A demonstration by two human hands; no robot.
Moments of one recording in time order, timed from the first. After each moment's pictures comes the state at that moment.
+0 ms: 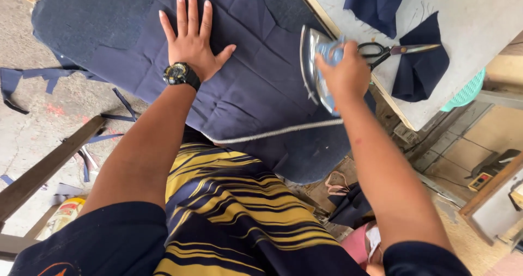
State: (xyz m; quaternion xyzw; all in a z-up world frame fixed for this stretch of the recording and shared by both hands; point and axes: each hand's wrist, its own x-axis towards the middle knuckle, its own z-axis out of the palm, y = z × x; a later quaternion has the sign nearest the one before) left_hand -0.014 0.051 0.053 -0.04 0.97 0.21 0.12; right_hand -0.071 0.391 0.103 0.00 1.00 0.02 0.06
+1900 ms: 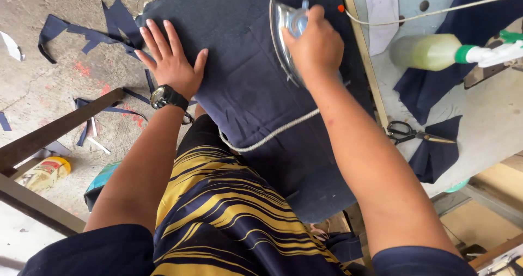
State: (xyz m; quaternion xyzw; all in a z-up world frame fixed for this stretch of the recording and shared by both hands) left_hand 0.072 -0.085 0.027 -0.39 0.89 0.19 0.11; right_hand -0.144 0.117 0.099 -0.25 0.97 -0.03 0.04
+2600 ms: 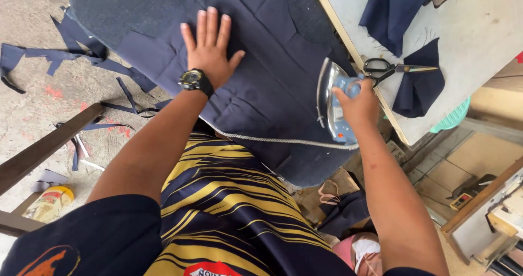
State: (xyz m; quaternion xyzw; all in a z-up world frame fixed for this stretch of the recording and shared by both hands) left_hand 0.026 0.041 0.019 -0.05 0.97 0.22 0.05; right_hand -0.029 0.383 0.165 0.11 0.96 -0.07 0.23
